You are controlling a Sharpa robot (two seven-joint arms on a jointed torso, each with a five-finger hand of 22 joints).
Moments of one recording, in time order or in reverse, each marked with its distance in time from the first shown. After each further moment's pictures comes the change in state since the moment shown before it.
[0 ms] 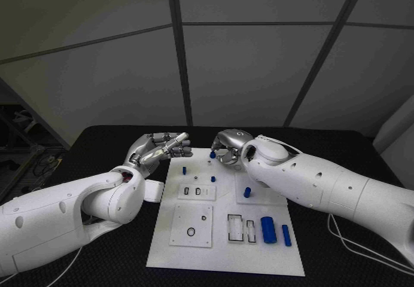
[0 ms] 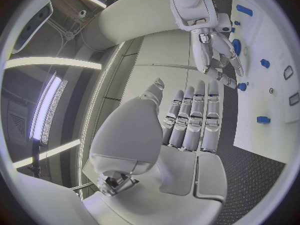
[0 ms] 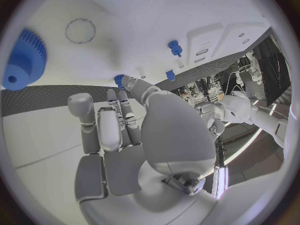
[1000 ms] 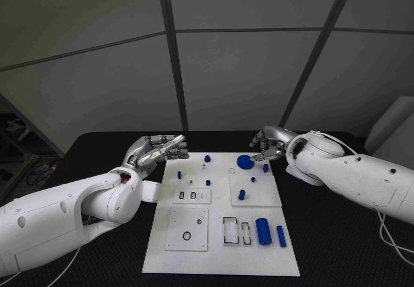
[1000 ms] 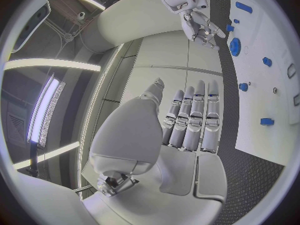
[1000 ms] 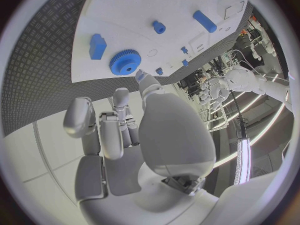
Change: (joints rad) left arm 0.000 0.010 0.000 -0.046 0.000 0.019 -0.009; left_hand 0.000 0.000 -0.003 -0.003 0.000 0.000 0.000 -0.003 0.000 0.000 0.000 -0.007 0.000 0.000 0.000 -0.004 0.001 0.000 0.000 0.000 -0.004 -0.001; right arm 0.019 -0.284 0.039 0.169 0.227 0.088 -0.085; right_hand 0.035 -0.026 -0.380 0.228 0.089 -0.125 -0.009 0.086 0.030 0.159 -0.047 0.885 0.742 -0.001 -0.035 0.124 0.200 -0.017 0.153 -0.034 0.078 0.182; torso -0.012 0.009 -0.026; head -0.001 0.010
